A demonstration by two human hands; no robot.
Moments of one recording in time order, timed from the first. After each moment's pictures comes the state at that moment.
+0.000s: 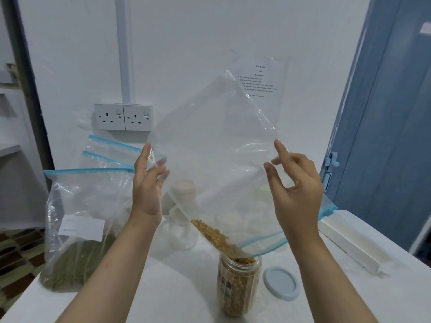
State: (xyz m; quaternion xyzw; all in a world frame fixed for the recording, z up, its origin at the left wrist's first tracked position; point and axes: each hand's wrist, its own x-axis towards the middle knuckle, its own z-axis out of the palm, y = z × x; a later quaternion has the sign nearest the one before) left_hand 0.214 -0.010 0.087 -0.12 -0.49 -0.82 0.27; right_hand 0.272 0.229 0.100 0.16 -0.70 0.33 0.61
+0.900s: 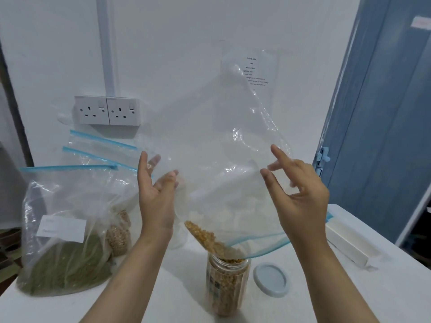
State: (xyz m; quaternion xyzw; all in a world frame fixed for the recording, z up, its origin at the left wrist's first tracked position) left_hand 0.221 0.040 0.059 -0.11 -0.52 -0.79 0.32; right_hand 0.287 0.253 0.091 0.16 -0.72 0.34 0.58
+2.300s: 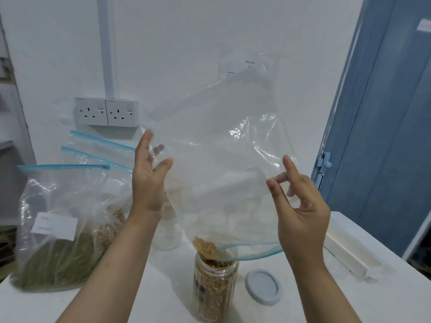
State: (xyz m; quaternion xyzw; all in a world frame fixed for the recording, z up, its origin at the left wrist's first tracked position) left_hand 0.209 0.047 0.091 -0.18 -0.53 -0.75 0.35; right_hand 0.301 0.268 0.081 0.16 -0.67 0.49 0.53
